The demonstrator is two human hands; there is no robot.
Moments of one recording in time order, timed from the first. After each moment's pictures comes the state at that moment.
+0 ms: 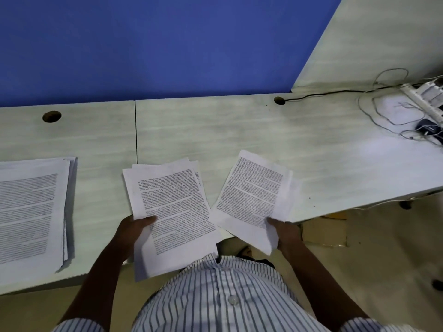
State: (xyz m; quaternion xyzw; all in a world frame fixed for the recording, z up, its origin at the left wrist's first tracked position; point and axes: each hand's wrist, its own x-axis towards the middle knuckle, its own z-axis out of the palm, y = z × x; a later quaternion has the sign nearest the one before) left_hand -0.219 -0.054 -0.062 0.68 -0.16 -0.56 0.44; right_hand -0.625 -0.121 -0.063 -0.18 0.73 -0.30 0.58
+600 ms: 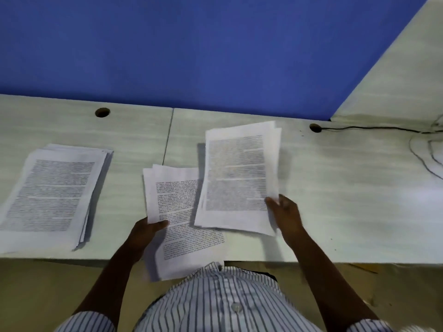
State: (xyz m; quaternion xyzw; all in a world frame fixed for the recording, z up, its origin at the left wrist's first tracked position) left_hand -0.242 -0.049 -0.054 0.70 -0.15 -0.52 0.47; right_hand -0.567 -0.217 0.006 -0.49 0.60 -0.32 0.54
